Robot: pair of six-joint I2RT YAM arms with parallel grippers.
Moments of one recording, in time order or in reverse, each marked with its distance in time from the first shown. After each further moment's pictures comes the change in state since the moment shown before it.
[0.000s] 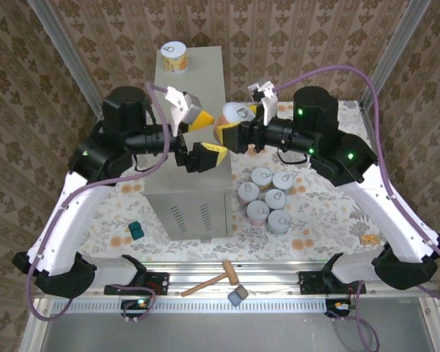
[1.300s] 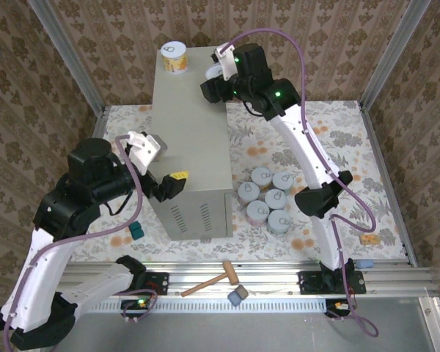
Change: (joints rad) left arm 0.068 -0.403 -0.406 -0.074 -0.418 0.142; right arm -0.137 0.824 0.900 -0.293 0.296 -0.256
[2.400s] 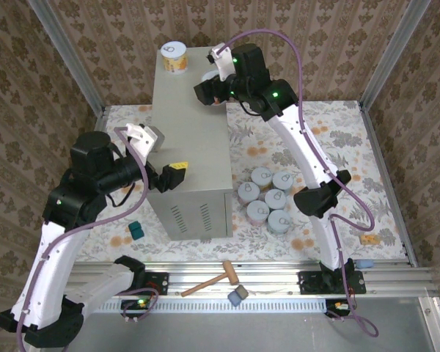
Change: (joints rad) left arm 0.128 0.027 -0.054 0.098 0.136 -0.027; right arm 0.000 0.002 -0.021 0.043 -0.074 -0.008
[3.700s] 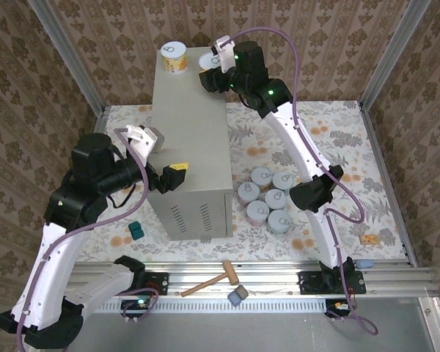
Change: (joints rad) left arm 0.000 -0.012 -0.029 0.015 0.000 -0.022; right arm -0.050 0.105 0.062 0.162 0.048 0.006
